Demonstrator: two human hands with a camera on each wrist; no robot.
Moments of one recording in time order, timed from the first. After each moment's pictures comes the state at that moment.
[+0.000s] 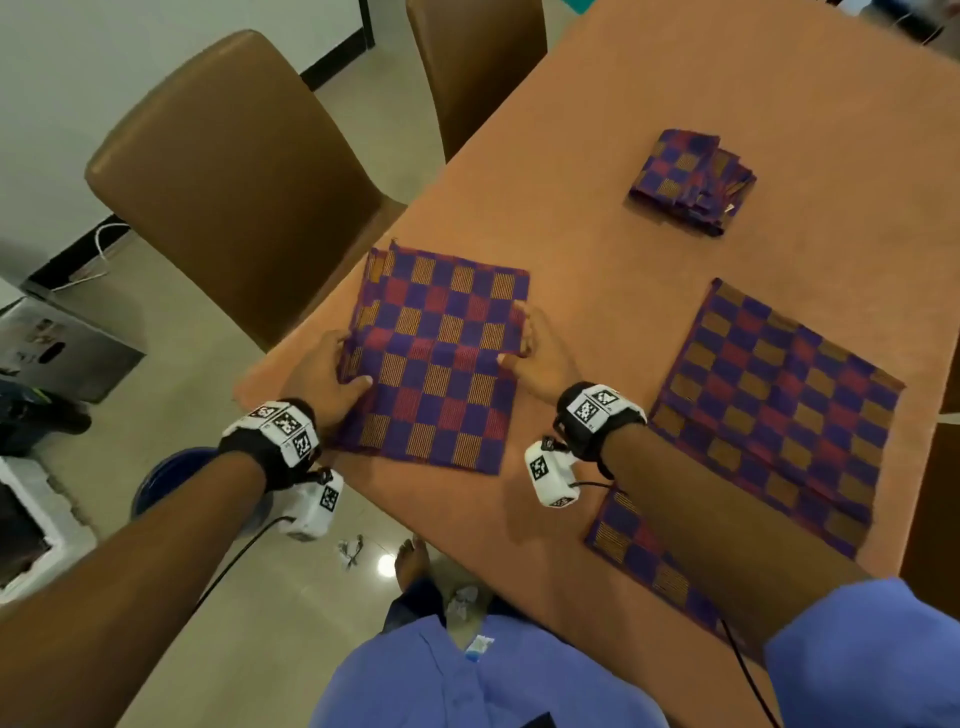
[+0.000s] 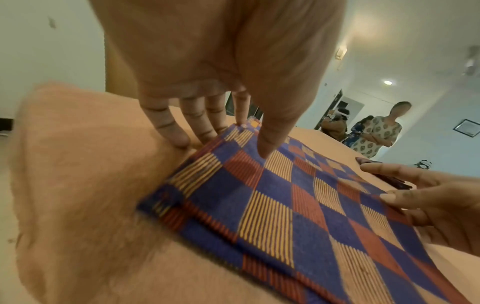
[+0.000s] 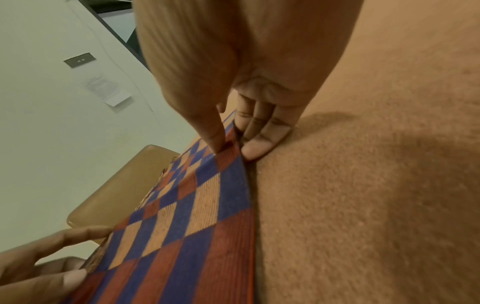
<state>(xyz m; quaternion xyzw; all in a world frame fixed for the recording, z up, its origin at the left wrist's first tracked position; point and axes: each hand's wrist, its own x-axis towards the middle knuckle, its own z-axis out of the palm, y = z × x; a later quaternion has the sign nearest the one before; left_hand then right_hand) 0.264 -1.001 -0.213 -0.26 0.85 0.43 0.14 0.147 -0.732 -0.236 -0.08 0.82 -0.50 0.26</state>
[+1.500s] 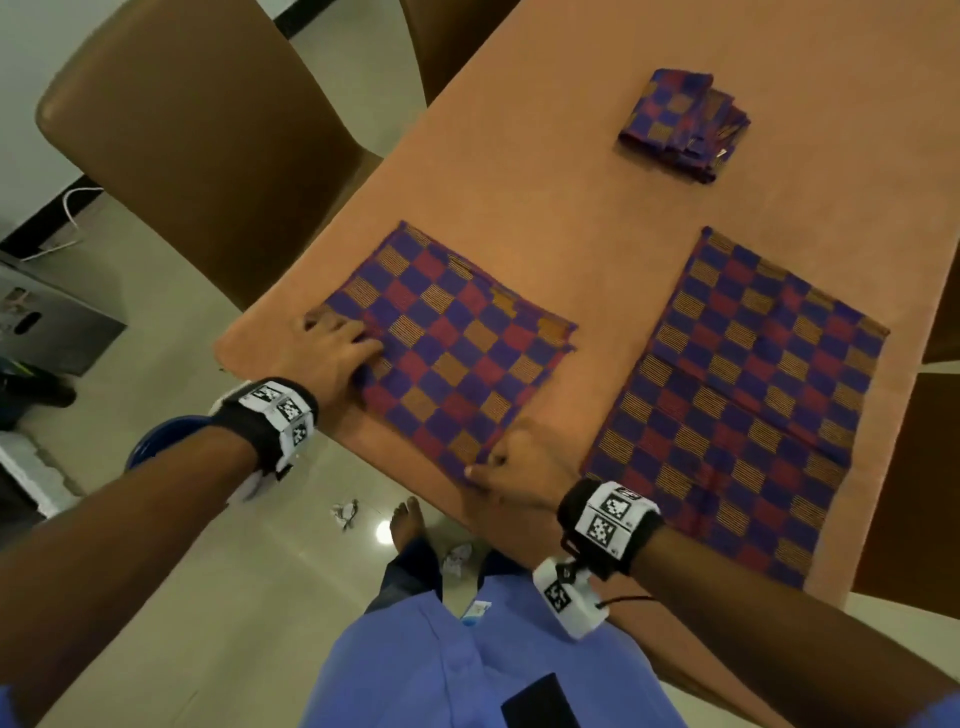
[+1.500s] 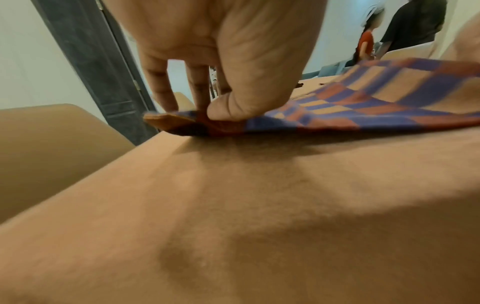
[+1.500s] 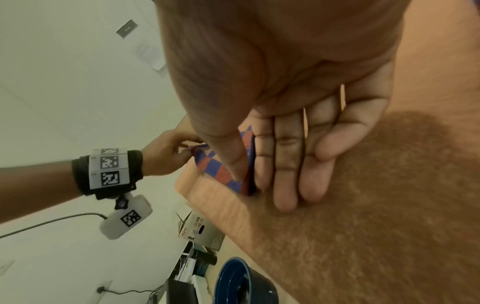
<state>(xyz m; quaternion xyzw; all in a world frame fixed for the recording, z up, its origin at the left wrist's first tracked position) 0.283 -0.972 -0.198 0.08 0.98 -0.05 0.16 0.295 -0.687 -0.218 -0.14 0.85 -0.27 0.44</state>
